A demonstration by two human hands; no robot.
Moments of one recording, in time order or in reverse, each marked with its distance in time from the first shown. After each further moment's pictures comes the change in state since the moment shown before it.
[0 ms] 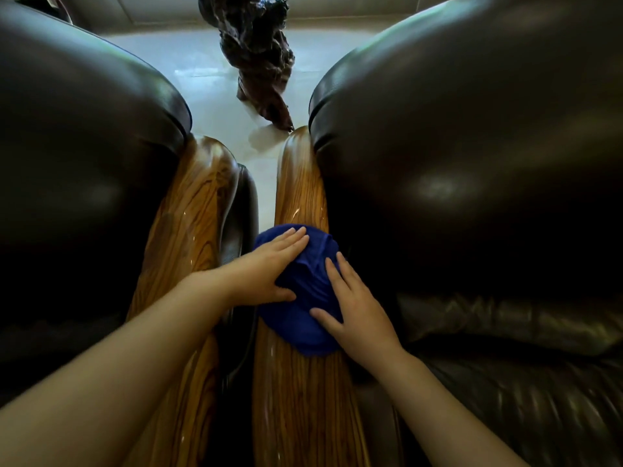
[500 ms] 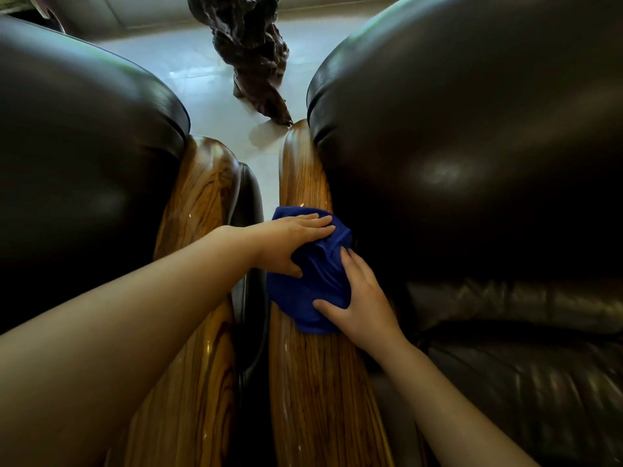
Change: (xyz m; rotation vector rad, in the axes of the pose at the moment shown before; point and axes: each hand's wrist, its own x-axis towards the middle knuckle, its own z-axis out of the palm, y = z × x) left_hand 0.032 0.009 -0.038 0.238 -0.177 0.136; right_hand 0.006 -0.012 0.003 0.282 0.106 0.167
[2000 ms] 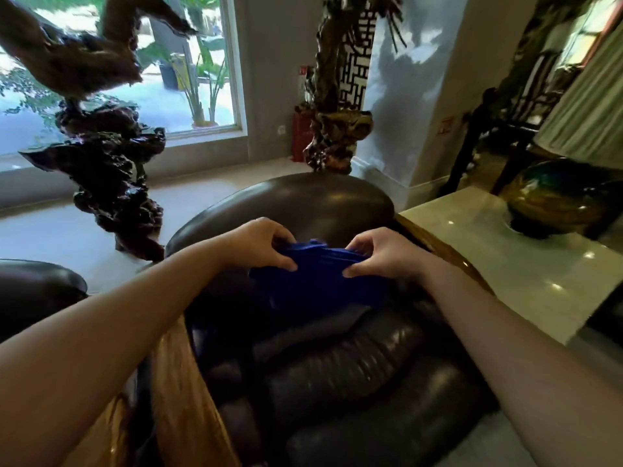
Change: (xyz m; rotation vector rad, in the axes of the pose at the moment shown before) left_hand -0.178 0.425 -0.251 -0.254 0.335 0.243; right_hand -0.332 -0.164 -0.470 -0.134 0.120 0.088
